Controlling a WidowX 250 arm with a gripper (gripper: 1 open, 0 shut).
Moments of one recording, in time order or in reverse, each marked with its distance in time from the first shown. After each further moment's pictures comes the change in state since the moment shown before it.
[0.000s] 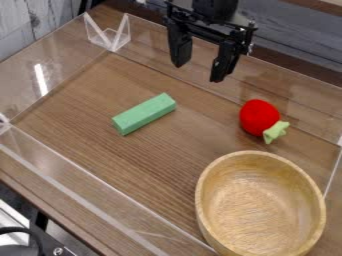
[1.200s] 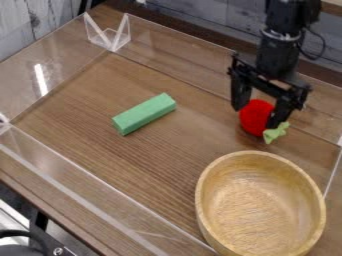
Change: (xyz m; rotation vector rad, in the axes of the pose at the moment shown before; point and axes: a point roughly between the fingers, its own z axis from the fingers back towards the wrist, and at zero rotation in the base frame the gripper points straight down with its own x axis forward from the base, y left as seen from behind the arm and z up) arm 0.042 -0.075 -0.068 -0.015 0.008 -0.209
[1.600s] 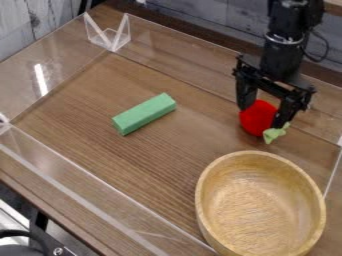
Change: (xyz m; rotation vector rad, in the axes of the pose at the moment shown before) arm 0.008 0.000 0.012 -0.005 -0.100 -0.001
